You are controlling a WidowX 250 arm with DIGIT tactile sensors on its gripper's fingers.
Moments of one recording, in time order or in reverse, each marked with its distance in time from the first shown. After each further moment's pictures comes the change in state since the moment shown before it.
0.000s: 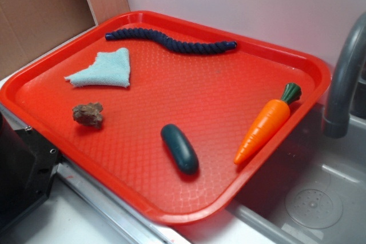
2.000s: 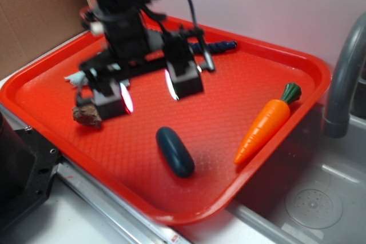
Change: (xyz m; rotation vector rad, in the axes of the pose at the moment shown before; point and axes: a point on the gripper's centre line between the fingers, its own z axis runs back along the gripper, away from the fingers) arm 0.035 -0.102 -0.170 0.060 -0.045 0.993
